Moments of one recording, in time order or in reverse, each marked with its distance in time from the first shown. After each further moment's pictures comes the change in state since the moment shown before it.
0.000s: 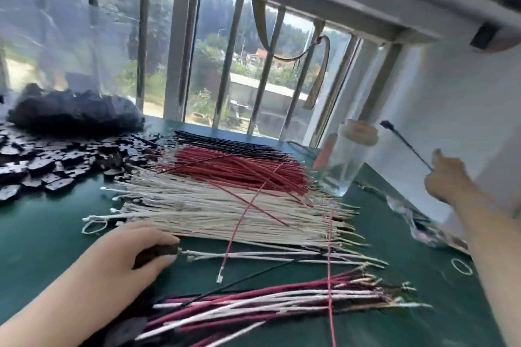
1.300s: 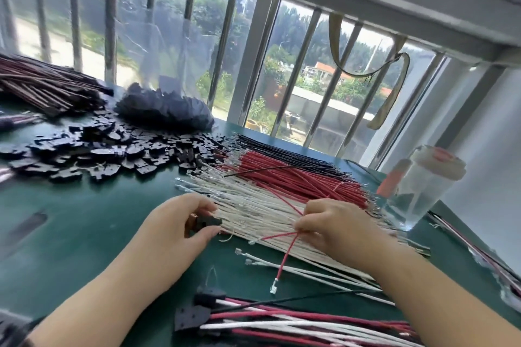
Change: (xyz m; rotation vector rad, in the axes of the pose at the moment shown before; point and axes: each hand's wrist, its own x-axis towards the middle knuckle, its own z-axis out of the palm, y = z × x) left_hand -0.006 0.011 -0.013 -0.115 0.299 -0.214; right_hand -0.147 -0.201 0.045 0.019 -0.143 -1.368
